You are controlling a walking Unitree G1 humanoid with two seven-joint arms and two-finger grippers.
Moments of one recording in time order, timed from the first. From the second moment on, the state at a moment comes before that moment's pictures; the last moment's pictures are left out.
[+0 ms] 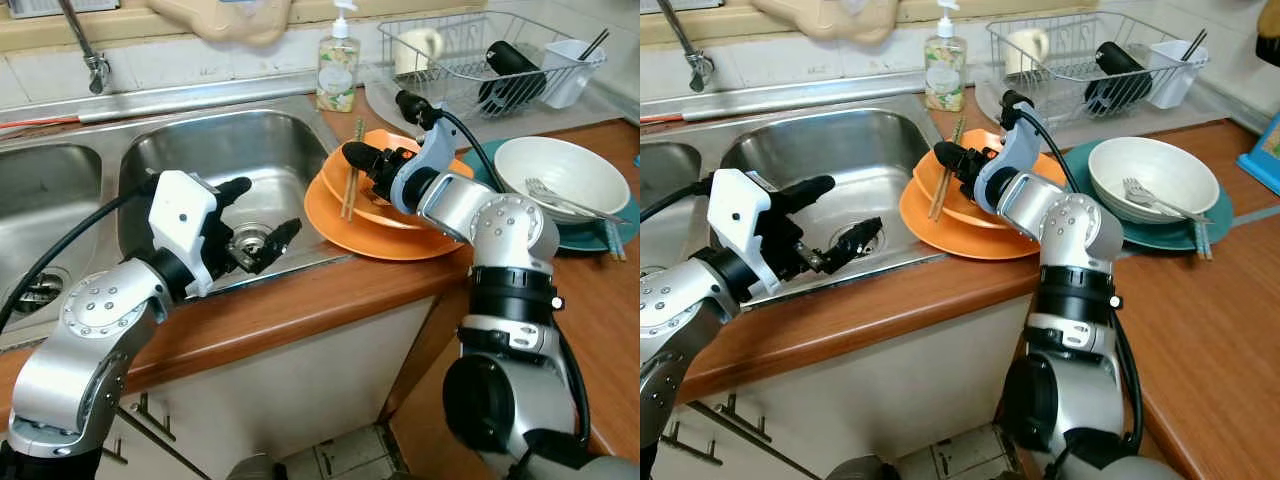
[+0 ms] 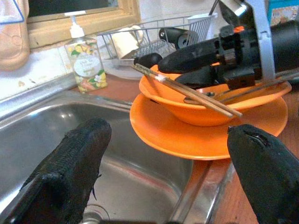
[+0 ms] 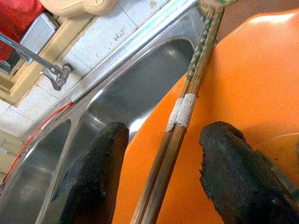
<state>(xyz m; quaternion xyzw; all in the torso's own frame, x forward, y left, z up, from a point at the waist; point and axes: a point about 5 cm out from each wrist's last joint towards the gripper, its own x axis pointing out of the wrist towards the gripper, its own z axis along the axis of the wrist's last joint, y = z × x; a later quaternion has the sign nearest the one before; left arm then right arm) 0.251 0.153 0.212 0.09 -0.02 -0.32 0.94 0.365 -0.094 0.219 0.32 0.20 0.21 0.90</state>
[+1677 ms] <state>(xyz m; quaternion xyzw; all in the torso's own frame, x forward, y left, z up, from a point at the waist) 0.257 0.142 0.231 0.04 -0.05 -0.38 0.93 0.367 -0.101 0.269 0.38 0.11 0.25 0.89</state>
